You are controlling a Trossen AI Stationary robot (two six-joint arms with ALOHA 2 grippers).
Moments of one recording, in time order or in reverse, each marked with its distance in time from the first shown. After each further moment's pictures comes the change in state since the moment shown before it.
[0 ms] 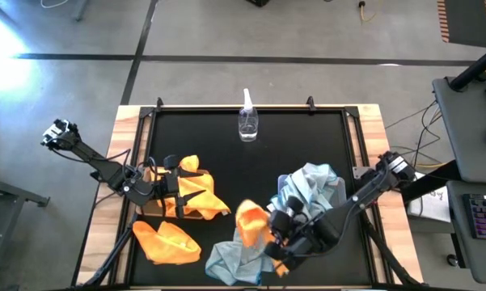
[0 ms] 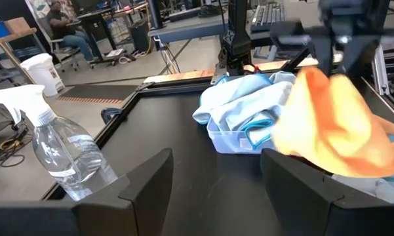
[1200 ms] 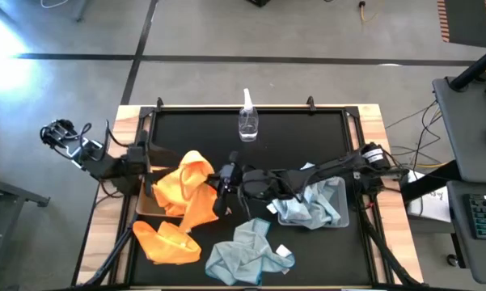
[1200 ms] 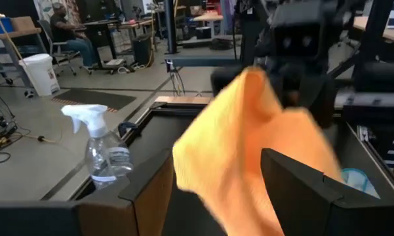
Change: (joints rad) left arm -0.003 -0.329 0.171 -0.390 0.003 -0.050; right arm -0.407 0.120 0.063 1.085 -0.196 -0.801
